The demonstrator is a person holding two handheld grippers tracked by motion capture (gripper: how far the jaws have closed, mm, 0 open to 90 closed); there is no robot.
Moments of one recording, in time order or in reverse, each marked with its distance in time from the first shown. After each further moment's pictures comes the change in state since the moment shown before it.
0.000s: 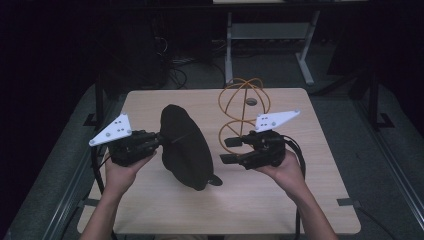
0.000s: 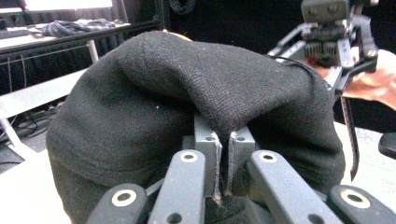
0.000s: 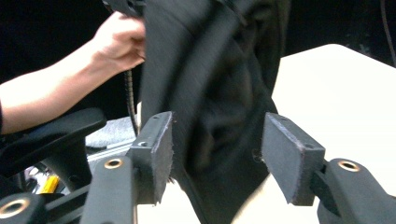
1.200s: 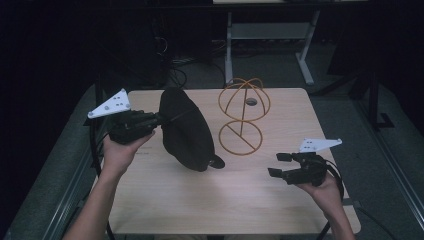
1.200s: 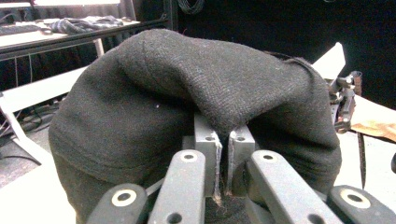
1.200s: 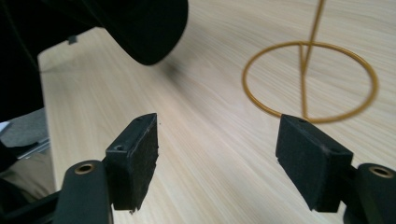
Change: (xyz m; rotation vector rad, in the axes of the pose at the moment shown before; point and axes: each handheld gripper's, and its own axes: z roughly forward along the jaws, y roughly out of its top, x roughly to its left) left arm 0.029 0.033 0.013 0.022 0.012 -0.027; right arm -0.042 -0.119 -0.071 0.097 -0.311 0.163
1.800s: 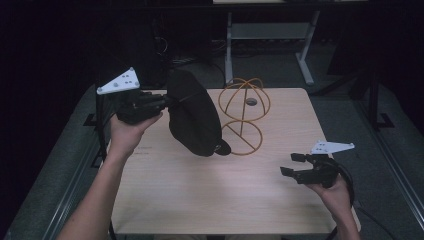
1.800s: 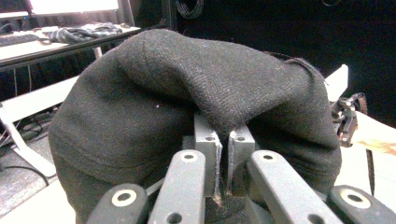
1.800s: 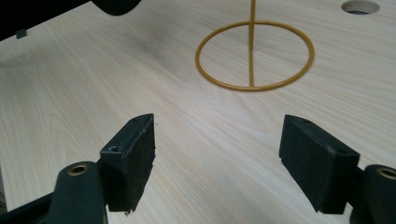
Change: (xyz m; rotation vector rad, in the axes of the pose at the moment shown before) left arm 0.014 0.040 0.024 0.012 -0.008 0.025; right arm -0.022 -0.023 -0.016 -0.001 -0.107 0.049
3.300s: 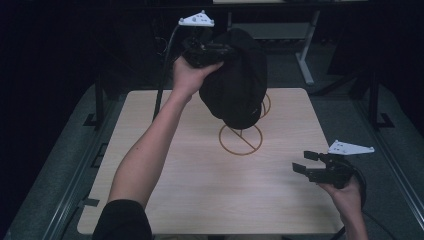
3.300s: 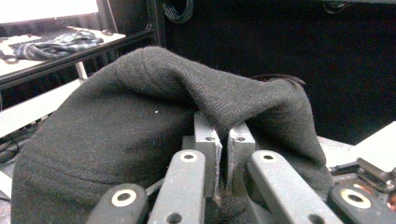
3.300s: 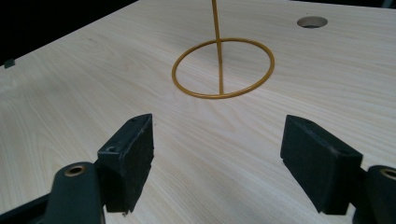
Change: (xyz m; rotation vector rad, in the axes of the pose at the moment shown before) left arm 0.021 0.101 0.150 0.042 -0.059 0.006; right arm -0.016 -0.012 -0.024 -0.097 -0.048 0.053
